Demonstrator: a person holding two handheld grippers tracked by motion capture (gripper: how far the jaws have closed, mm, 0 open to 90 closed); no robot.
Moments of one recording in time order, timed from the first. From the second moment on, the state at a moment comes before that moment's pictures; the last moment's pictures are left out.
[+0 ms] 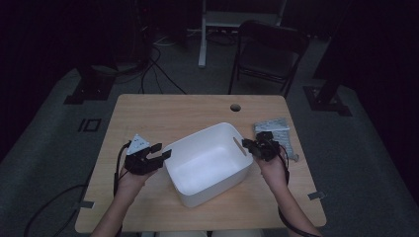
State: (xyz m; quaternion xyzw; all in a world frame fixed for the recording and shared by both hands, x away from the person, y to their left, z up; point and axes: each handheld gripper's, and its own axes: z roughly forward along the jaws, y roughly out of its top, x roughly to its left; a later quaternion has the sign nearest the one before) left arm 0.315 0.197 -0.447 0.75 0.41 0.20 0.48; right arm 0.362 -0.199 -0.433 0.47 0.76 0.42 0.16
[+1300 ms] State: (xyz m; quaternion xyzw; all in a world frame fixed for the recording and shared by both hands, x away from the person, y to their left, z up) left arm 0.323 0.171 -0.446 0.76 0.44 0.23 0.42; right arm 0.354 -0.203 -0.434 0.47 0.76 0.43 0.15
